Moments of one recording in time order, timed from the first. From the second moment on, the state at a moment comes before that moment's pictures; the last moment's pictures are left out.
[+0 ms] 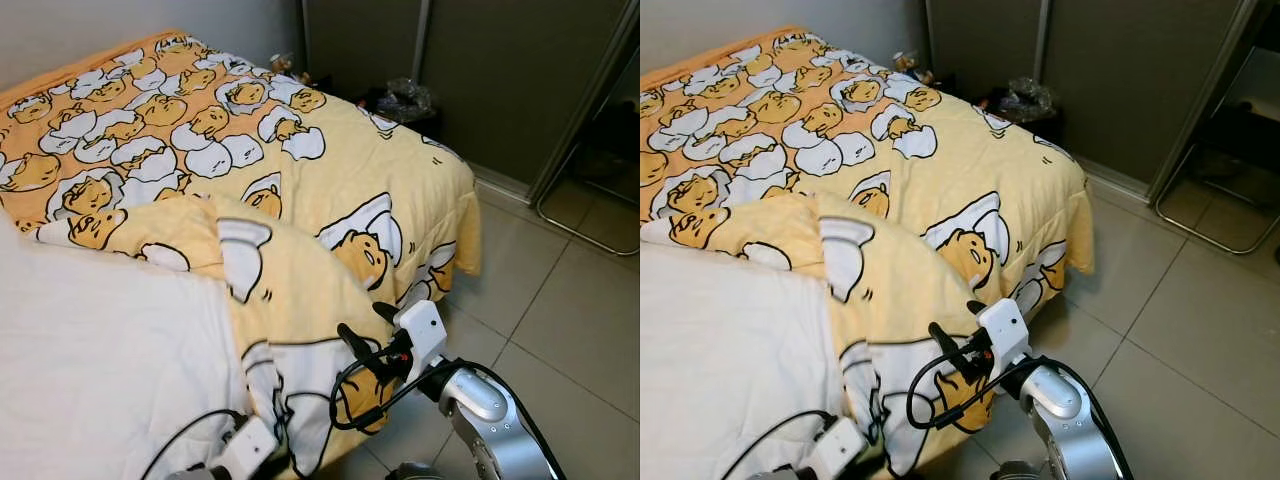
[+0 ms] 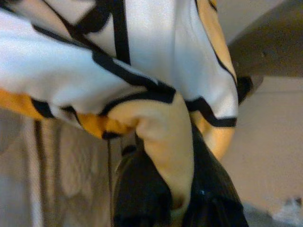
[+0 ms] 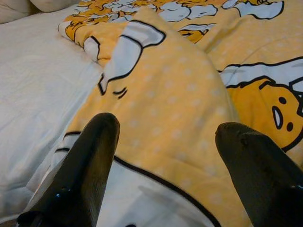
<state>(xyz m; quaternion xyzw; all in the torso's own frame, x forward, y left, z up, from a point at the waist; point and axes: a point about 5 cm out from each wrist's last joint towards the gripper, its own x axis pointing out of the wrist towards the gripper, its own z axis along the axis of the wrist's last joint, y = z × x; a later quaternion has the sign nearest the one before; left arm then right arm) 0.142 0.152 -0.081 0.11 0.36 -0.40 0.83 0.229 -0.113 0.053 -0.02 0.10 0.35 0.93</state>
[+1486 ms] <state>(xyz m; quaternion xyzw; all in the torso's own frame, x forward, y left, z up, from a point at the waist) 0.132 0.116 -0.091 0.18 0.36 -0.44 0.80 0.226 -0.110 0.049 -0.02 0.11 0.36 0.92</state>
